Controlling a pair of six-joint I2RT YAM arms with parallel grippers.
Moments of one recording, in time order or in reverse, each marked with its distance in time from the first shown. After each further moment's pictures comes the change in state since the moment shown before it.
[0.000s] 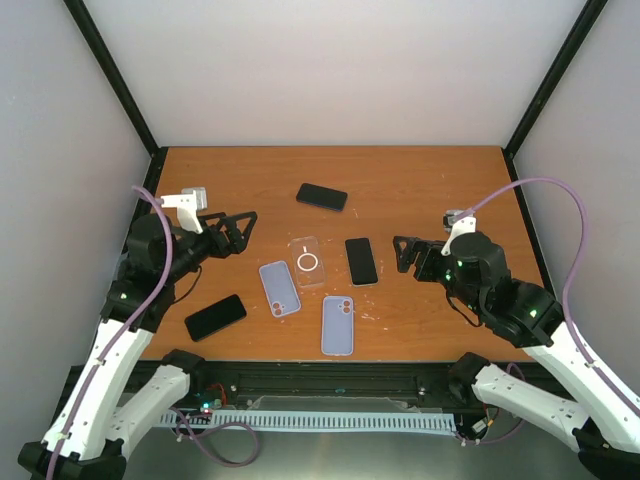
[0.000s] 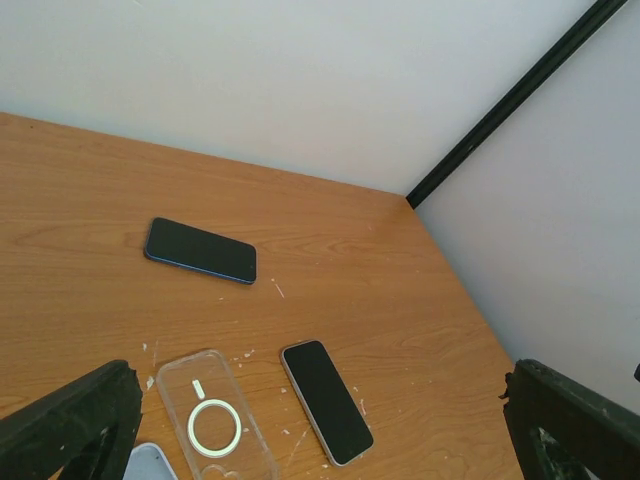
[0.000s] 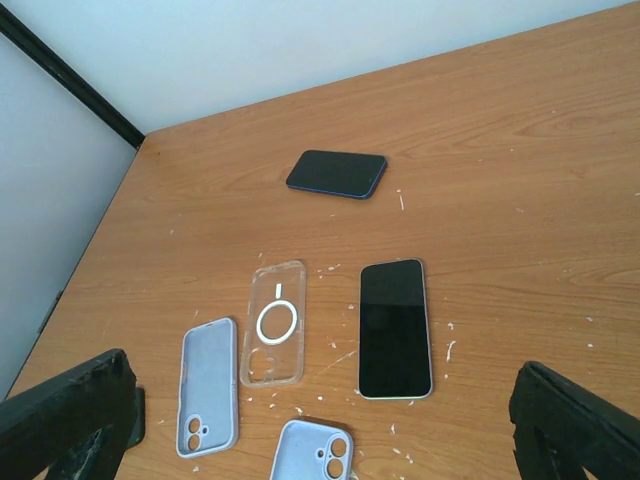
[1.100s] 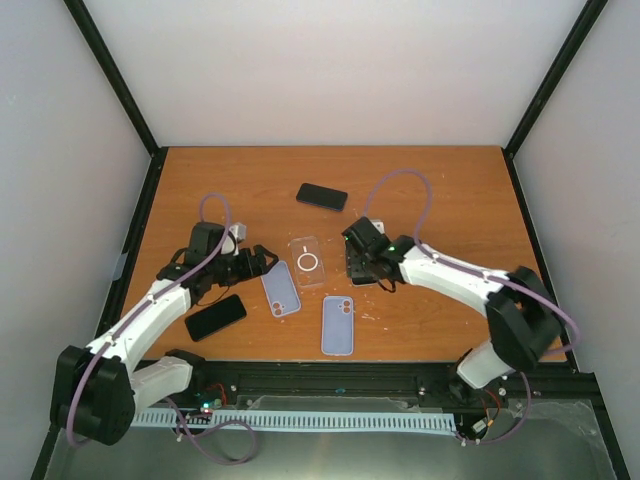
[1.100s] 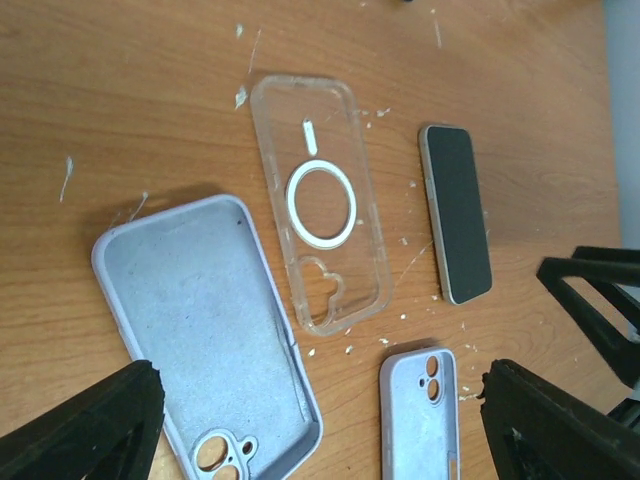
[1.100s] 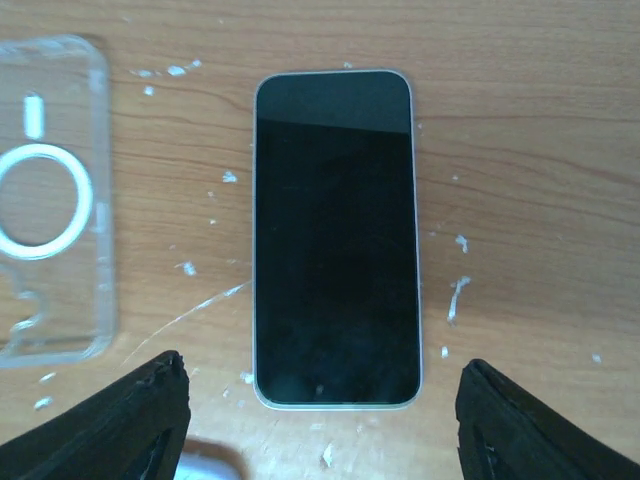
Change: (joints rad) left arm 0.000 0.344 -0.259 0.053 0.103 -0.089; right arm 0.011 0.744 -0.035 0.211 -0.024 -0.033
